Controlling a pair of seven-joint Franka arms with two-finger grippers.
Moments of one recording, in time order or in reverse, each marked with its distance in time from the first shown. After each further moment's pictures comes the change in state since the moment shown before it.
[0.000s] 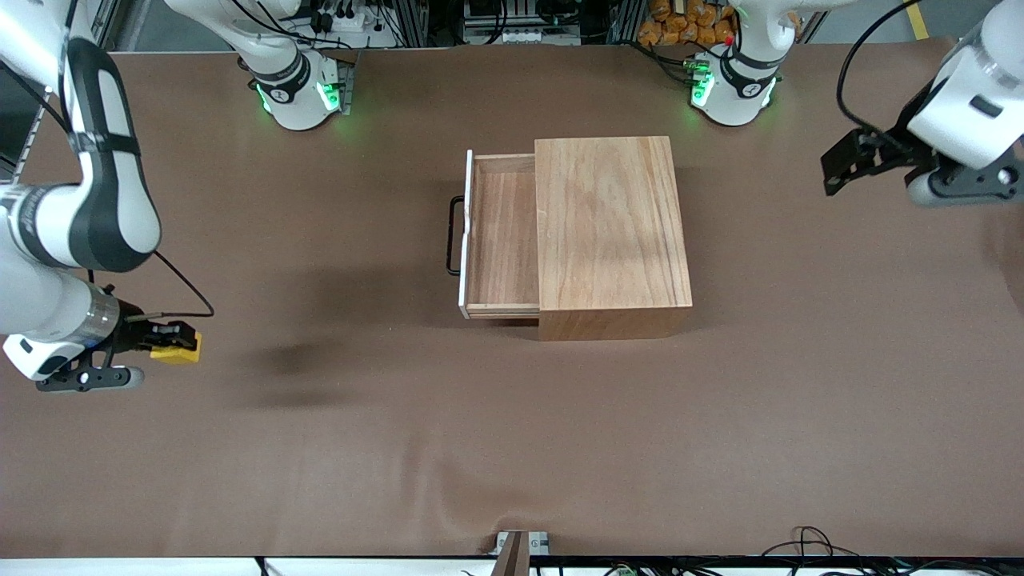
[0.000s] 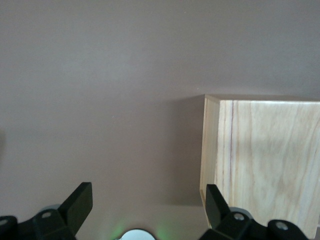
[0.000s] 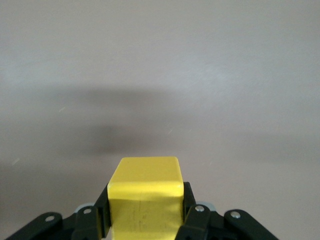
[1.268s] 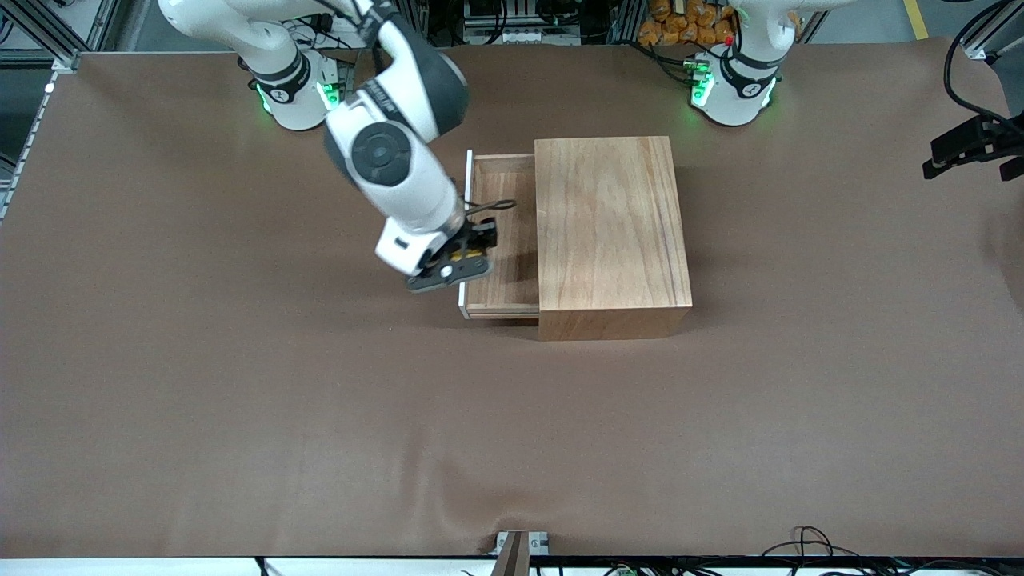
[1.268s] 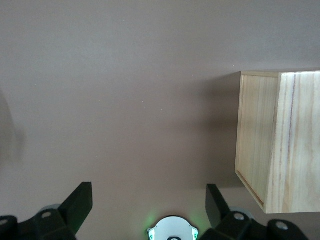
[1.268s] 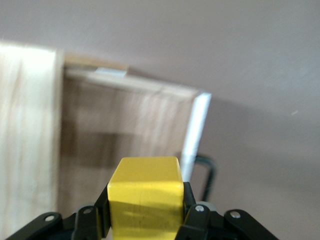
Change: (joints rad) left arm 0.011 -0.089 0.278 -0.203 -0.062 0.063 0.337; right arm 0.719 0.038 0.011 -0.012 0.186 0.118 0.554
